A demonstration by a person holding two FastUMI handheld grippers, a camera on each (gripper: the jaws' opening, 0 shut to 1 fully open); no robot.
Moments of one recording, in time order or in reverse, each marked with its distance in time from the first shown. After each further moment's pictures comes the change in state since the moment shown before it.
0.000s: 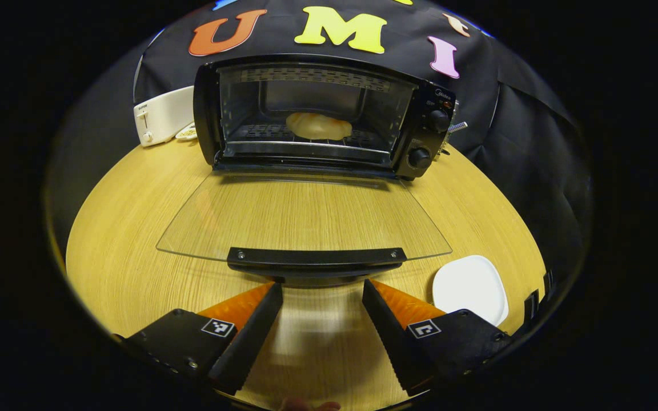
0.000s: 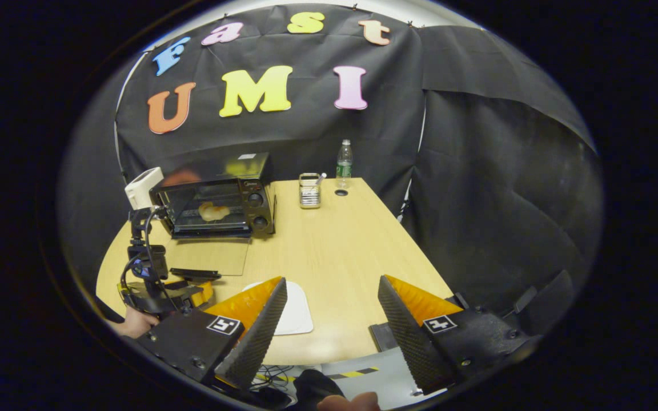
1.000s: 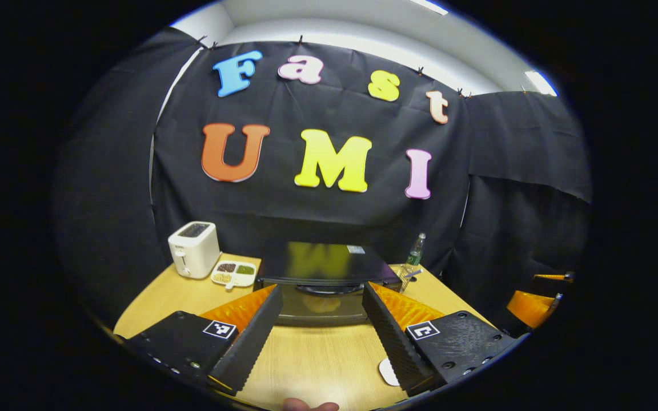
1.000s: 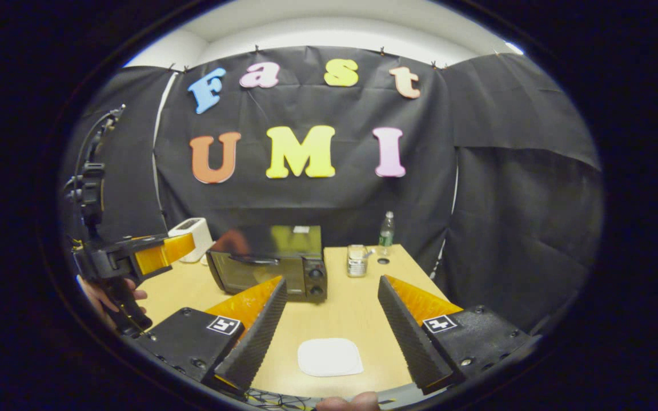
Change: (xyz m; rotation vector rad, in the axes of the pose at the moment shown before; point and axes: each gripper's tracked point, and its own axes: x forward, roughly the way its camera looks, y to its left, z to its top) left arm -0.253 0.019 0.230 0.051 -0.614 -0.041; right arm -0.082 0.109 0.133 -0.046 -0.362 0.174
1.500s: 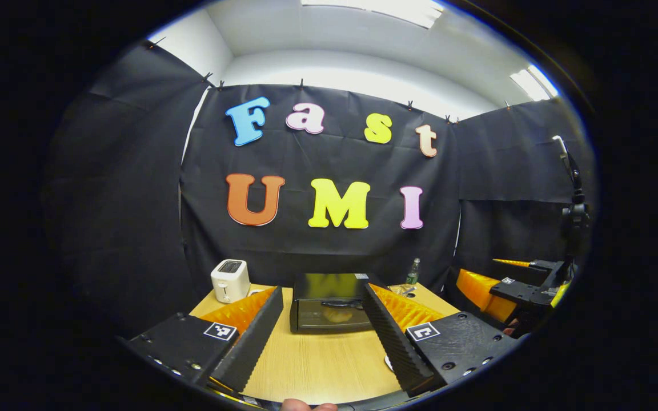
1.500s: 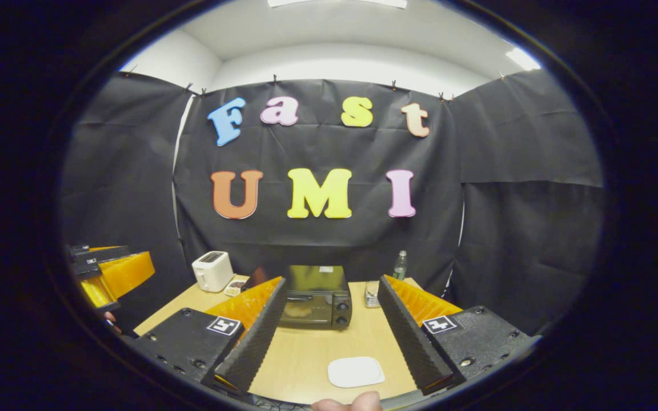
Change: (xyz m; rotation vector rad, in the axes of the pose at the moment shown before) left arm -0.147 0.017 0.054 0.017 -0.118 0.035; right arm -0.068 0.059 0.043 -0.002 -0.120 0.044
